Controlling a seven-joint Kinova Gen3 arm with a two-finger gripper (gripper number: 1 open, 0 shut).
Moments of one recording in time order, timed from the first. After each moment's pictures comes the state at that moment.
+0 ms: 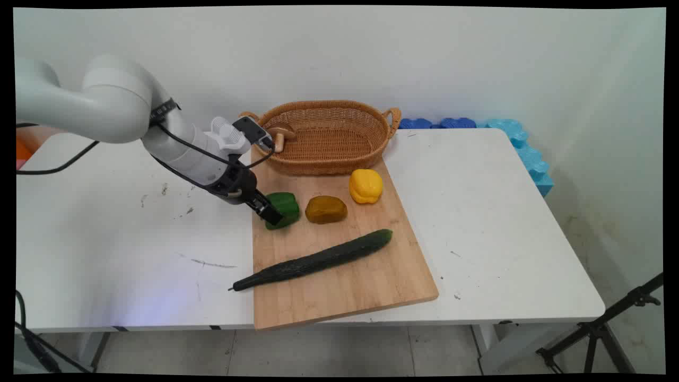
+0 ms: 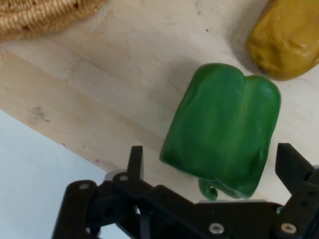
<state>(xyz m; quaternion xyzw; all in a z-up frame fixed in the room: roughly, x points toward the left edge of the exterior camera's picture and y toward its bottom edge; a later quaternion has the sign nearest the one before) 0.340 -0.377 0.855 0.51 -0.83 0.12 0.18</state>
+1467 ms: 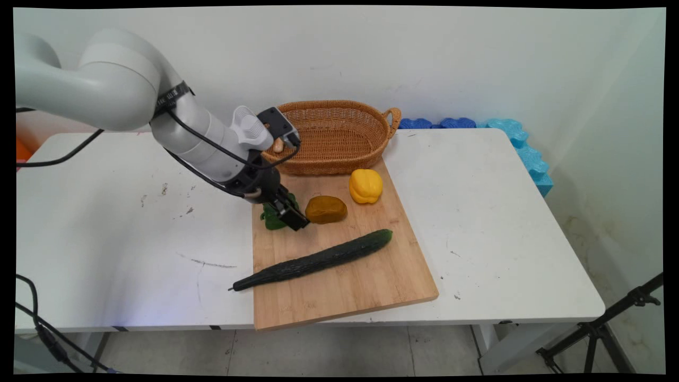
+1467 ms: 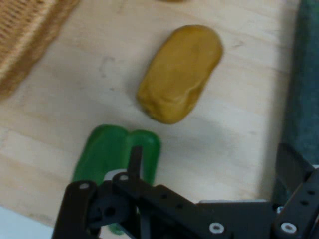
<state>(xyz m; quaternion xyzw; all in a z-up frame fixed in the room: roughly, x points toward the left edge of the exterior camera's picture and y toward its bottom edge) 0.283 -0.359 0.898 0.43 -0.87 0.11 0.21</state>
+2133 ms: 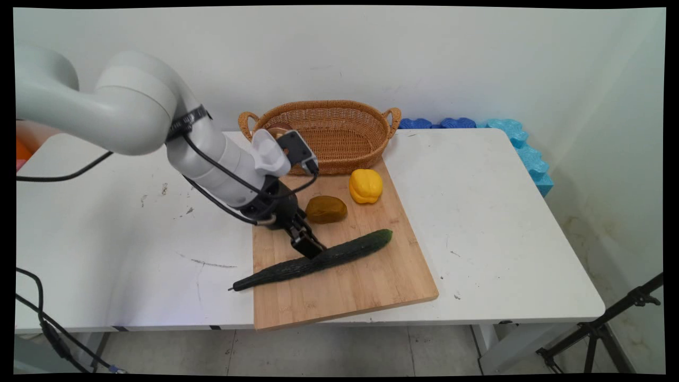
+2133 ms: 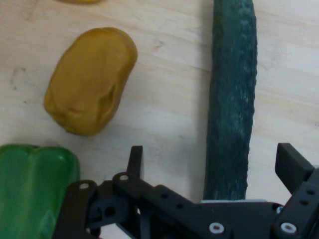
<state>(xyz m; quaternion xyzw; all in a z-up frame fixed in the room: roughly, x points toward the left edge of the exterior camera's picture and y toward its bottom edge) 0.249 -0.337 0.883 0.40 -0.89 0.08 0.22</state>
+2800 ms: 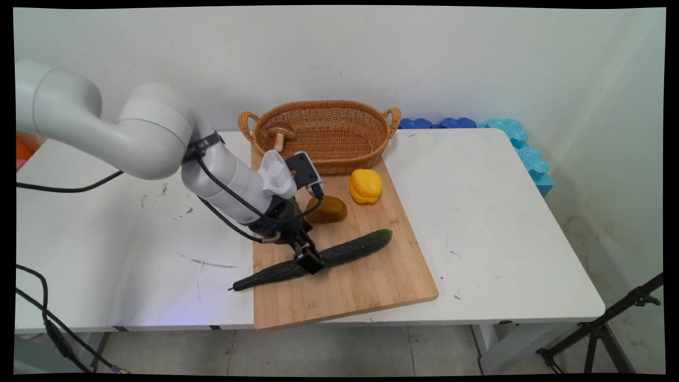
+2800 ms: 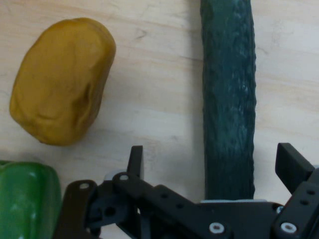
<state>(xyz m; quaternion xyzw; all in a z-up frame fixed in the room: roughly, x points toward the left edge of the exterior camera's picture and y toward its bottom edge) 0.243 -0.337 0.850 0.36 -0.90 0.08 0.22</state>
